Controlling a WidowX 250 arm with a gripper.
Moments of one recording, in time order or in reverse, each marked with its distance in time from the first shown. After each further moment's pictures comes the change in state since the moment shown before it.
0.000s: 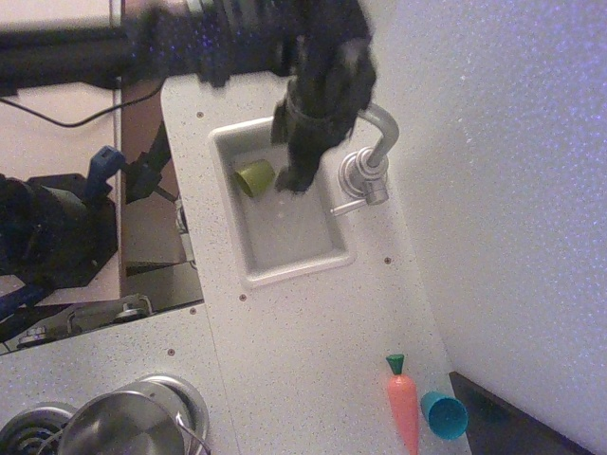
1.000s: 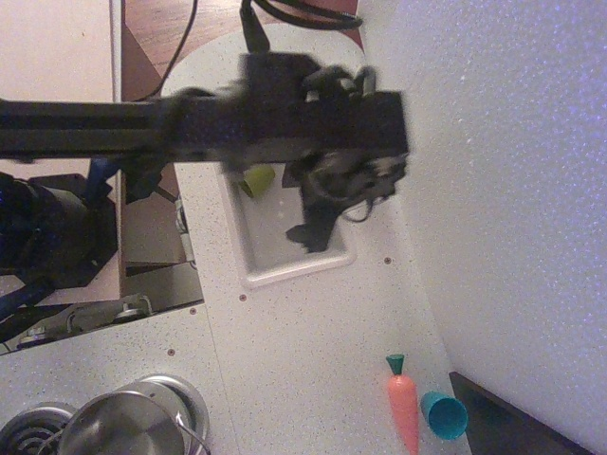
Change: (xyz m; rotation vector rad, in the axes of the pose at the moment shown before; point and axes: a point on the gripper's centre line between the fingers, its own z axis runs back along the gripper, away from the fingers) arm 0.017 -0.044 0.006 0.074 0.040 0.077
